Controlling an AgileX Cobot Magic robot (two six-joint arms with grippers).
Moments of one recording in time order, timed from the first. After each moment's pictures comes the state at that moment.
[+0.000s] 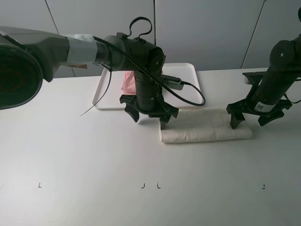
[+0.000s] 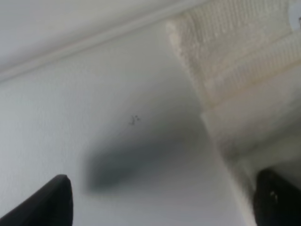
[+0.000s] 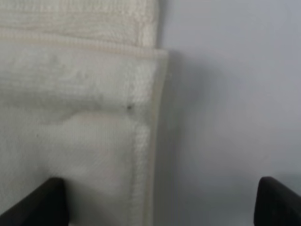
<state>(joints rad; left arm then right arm) -0.73 2.42 -1.89 0.09 1.03 -0.42 0.04 1.98 -1.03 -0.01 0.62 0.00</state>
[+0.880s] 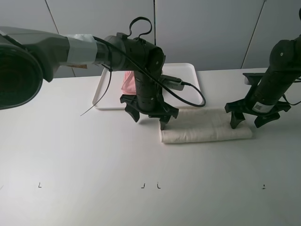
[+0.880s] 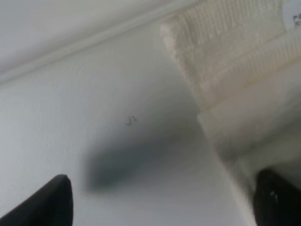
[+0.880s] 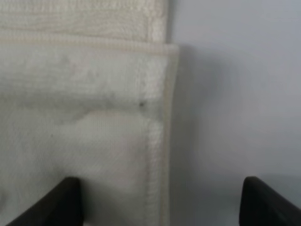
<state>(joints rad) -0.73 2.42 -1.89 0.09 1.03 -0.39 0.04 1.98 -1.03 0.04 0.63 0.00</state>
